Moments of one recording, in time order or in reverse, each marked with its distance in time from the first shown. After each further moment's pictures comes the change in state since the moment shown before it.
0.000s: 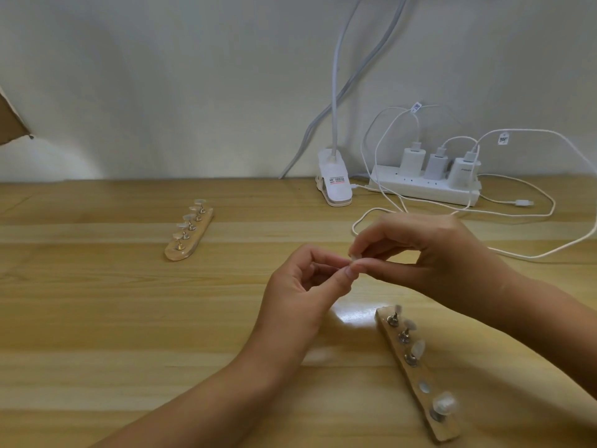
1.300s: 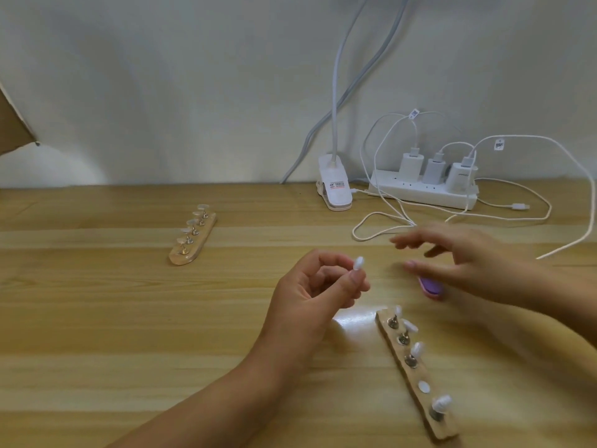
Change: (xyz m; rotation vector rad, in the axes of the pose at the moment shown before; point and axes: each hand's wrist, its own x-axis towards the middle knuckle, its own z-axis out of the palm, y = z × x) left_hand -0.004 0.007 0.004 -0.107 -0.072 -0.033; right_hand -0.024 0.045 -0.032 -0.117 -0.240 0.423
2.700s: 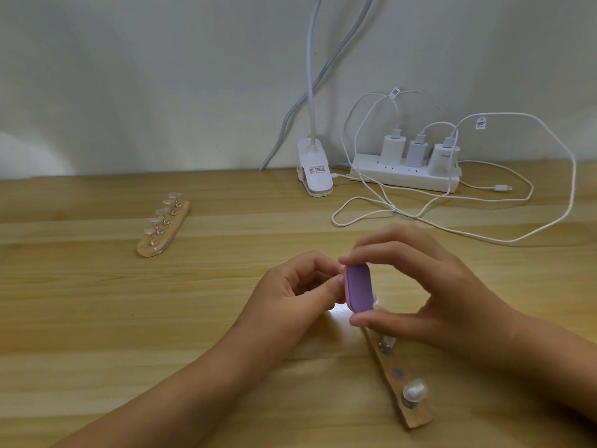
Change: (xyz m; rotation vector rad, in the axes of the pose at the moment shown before) left_hand 0.001 -0.002 0.005 0.151 -0.180 -0.021; right_hand -0.028 -0.028 0.045 0.052 0.341 -0.477
